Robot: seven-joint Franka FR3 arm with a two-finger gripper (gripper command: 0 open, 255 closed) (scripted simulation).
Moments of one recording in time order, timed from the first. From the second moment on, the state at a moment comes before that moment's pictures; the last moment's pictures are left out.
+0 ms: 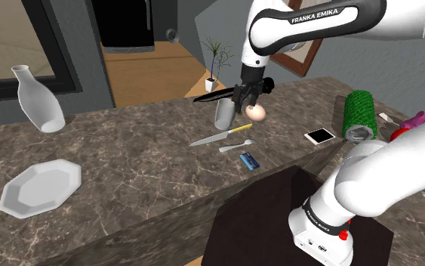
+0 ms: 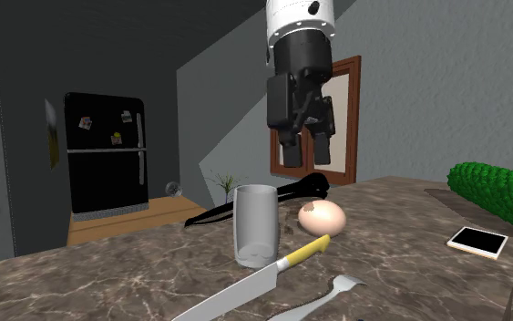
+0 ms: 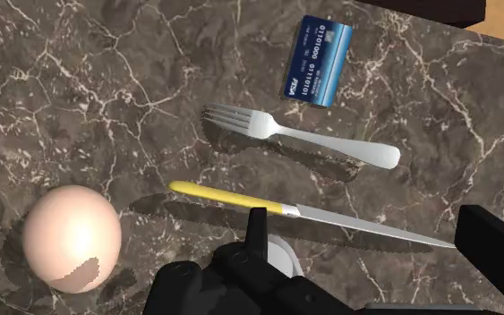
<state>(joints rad) 0.03 -0.35 -0.08 -2.36 0.03 1.88 -0.05</state>
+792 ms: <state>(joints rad) 0.03 -0.02 -0.10 -2.17 0.05 2.12 -0.16</state>
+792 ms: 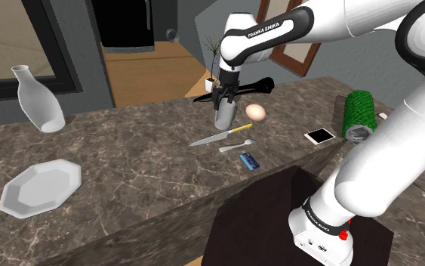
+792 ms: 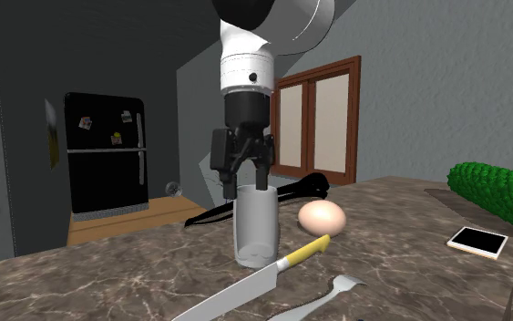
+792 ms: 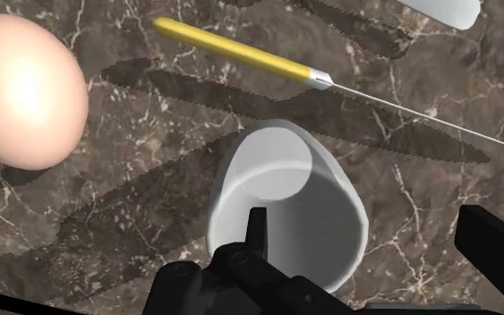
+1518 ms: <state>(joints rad) 0.03 0.02 -0.10 -2.21 0.05 2.19 -0.16</state>
